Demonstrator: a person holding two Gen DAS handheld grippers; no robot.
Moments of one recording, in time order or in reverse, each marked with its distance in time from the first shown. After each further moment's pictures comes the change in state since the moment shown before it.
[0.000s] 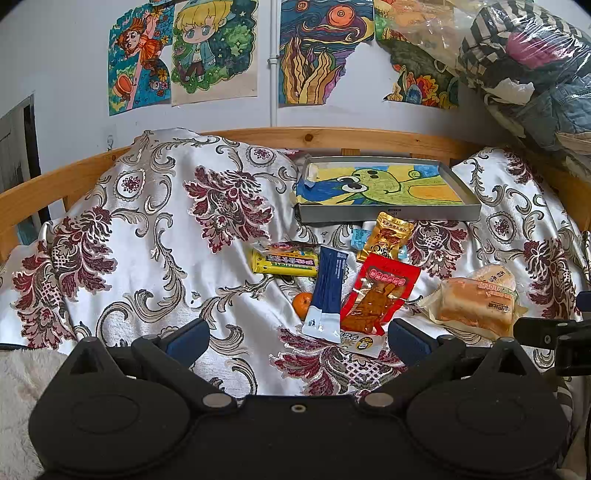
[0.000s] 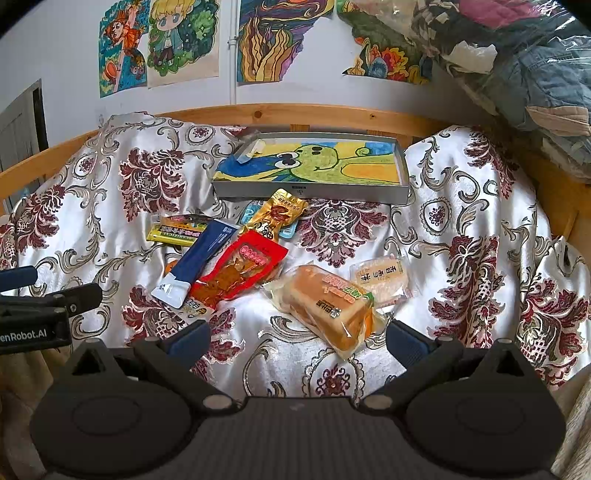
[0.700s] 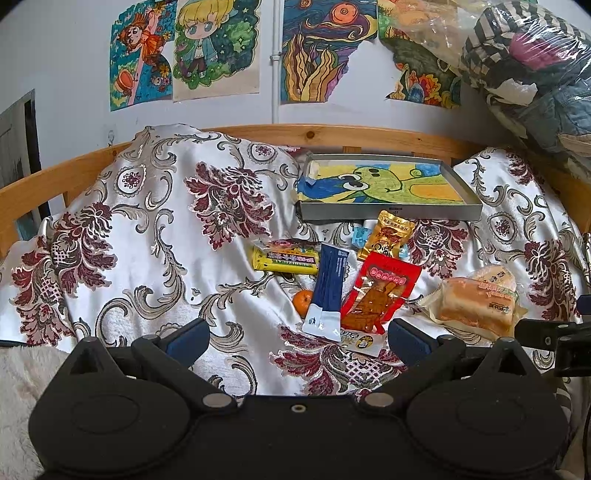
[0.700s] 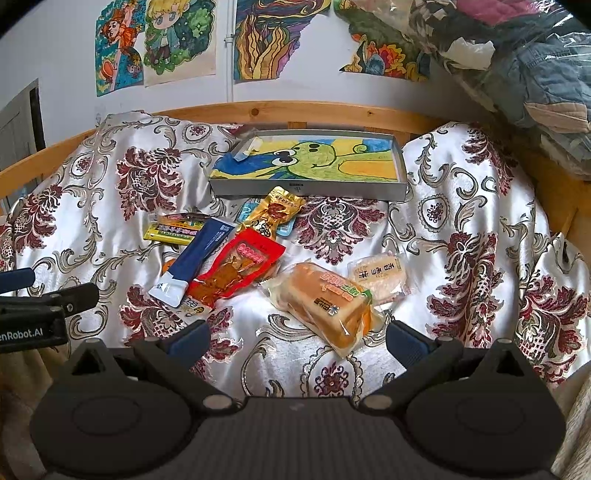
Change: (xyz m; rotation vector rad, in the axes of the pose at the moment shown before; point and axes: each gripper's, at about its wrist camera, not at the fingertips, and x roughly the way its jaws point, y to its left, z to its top) left arm 0.000 0.002 -0.001 -0.005 0.011 0.001; right arm 0.002 -0.001 0.000 0.013 0.027 0.000
